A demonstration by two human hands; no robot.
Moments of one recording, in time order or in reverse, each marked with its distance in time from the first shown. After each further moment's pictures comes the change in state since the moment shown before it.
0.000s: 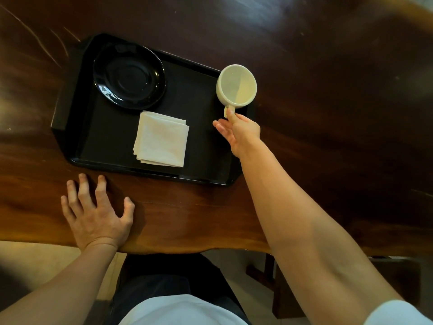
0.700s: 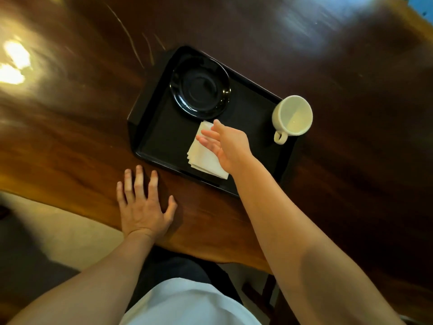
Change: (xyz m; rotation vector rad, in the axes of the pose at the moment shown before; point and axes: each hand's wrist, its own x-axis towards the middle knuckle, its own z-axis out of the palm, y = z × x) left_hand 0.005 -0.007 0.003 0.080 -0.079 0.008; right_hand -0.054 0.057 0.111 -0.224 -0.334 0.075
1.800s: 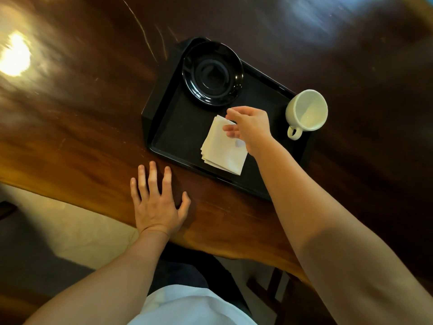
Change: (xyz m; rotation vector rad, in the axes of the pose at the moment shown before) left_hand 0.002 -0.002 0.002 -0.051 0.031 0.022; right_hand 0.026 -0.016 -0.002 -0.532 0.117 -0.280
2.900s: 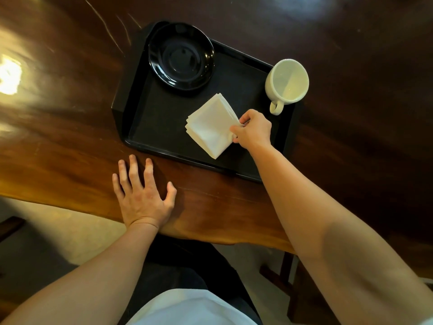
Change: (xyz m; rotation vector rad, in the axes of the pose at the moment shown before) left_hand -0.003 0.002 0.002 0.051 0.033 -0.013; right_hand 0.001 0.068 -0.049 -0.397 0.226 -0.079
